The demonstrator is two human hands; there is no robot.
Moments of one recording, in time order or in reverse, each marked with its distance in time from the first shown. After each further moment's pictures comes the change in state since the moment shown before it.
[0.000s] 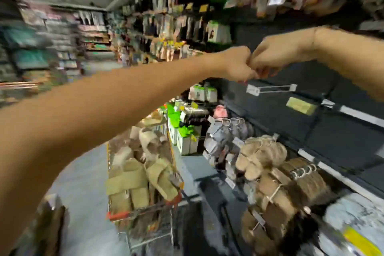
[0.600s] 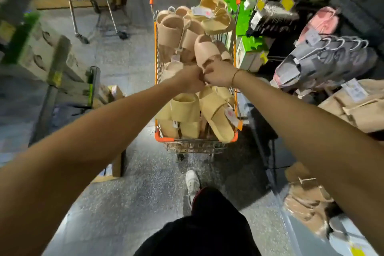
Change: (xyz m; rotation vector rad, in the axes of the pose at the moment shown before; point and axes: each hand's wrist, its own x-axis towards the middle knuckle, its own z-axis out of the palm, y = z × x) left_hand -0.120 -0.439 0.241 -0.051 -0.213 -0.788; right_hand 0.321 -0.123 0.441 0.109 -0.457 -0.306
